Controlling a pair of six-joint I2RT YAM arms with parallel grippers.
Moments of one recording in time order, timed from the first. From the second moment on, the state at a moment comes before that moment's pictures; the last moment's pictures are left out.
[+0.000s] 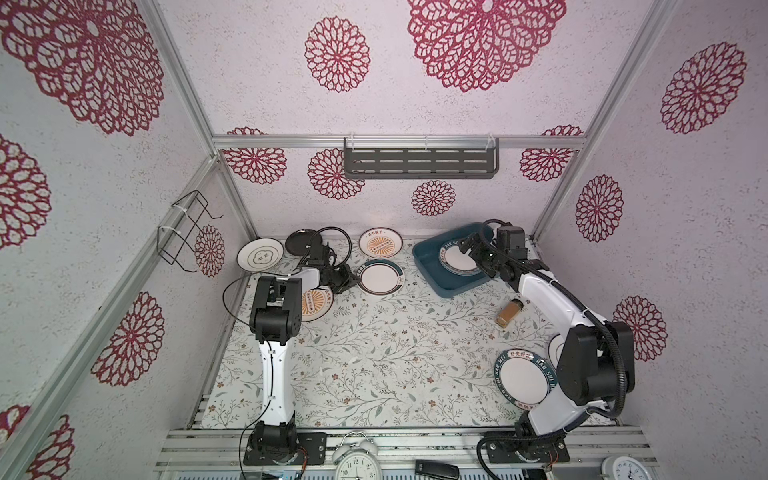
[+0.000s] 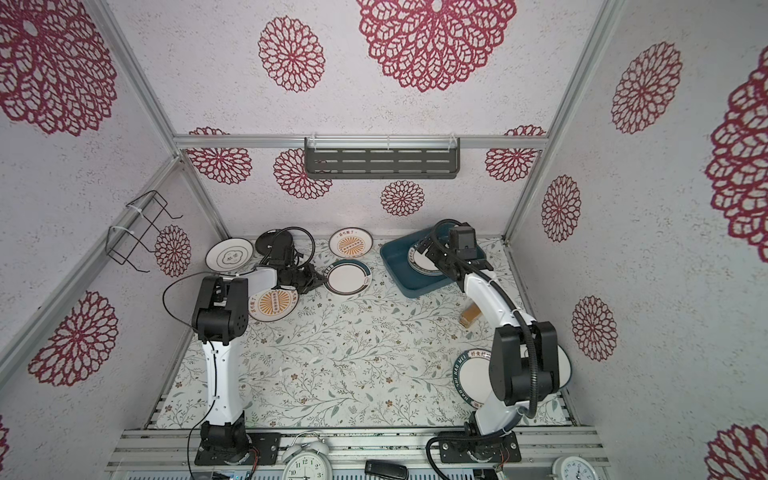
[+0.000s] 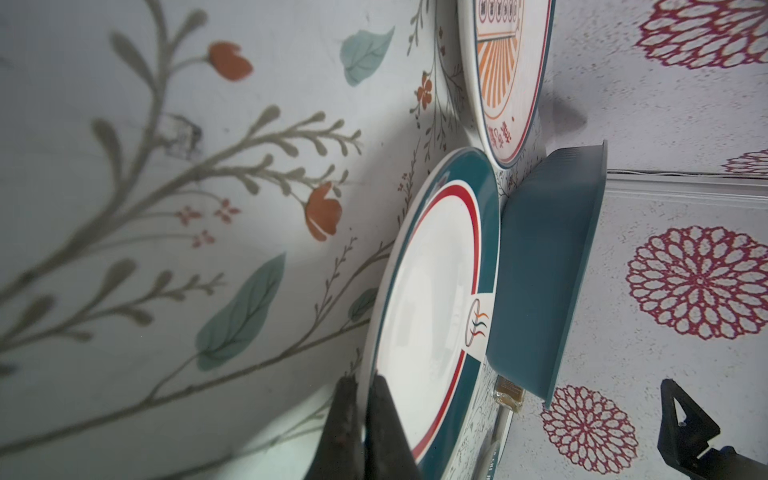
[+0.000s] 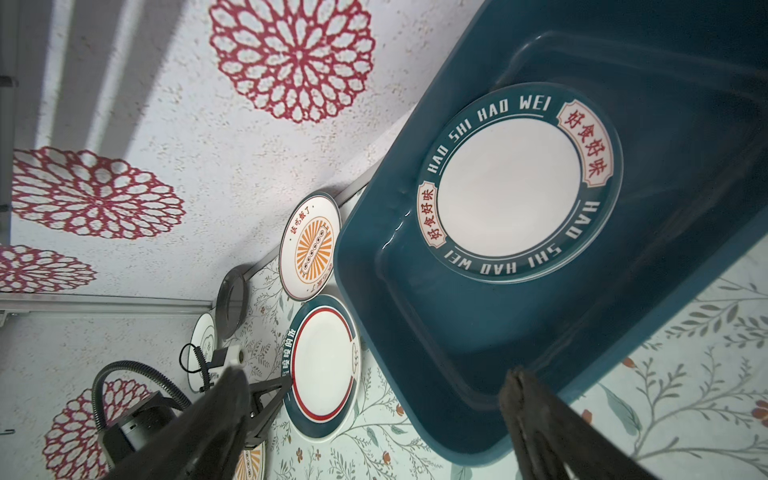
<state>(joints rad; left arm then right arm) -0.10 2.30 1.56 -0.22 0.66 -0.70 0.17 1.63 1.31 -0.24 -0.17 0.79</state>
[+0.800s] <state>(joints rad) -0.30 1.75 1.30 -0.29 0.51 -0.75 0.25 1.54 1.05 -0.08 -0.48 0.80</state>
